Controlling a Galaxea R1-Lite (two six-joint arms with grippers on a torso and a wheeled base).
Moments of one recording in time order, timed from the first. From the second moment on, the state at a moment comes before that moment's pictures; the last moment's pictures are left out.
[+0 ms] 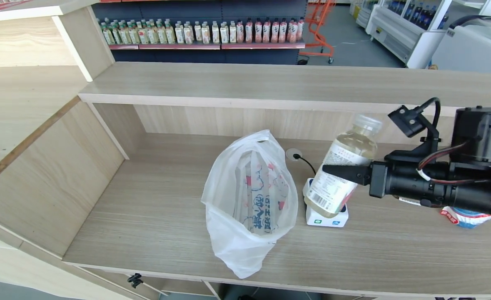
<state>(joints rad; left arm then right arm) 0.00 0.00 0.00 0.05 0.13 0.01 0.35 1.56 -0.76 -0.55 0.45 0.16</state>
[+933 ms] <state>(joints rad) 0.00 0.00 0.00 0.05 0.13 0.01 0.53 2.16 -0.82 -1.14 0.40 -0.23</state>
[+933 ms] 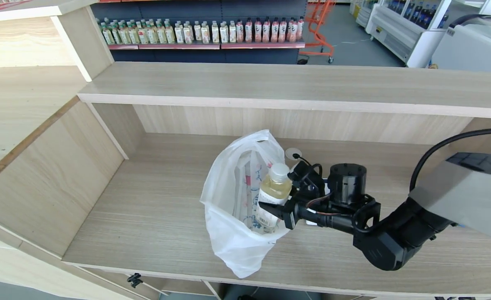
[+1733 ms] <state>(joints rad) 0.00 0.00 0.00 0.05 0.13 0.01 0.51 2.17 -0.84 -1.22 0.40 0.02</state>
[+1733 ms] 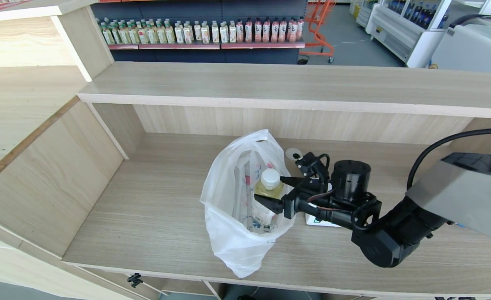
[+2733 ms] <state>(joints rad) 0.00 0.00 0.00 0.05 0.13 0.01 0.28 1.32 -0.71 -0.50 0.62 0.26</state>
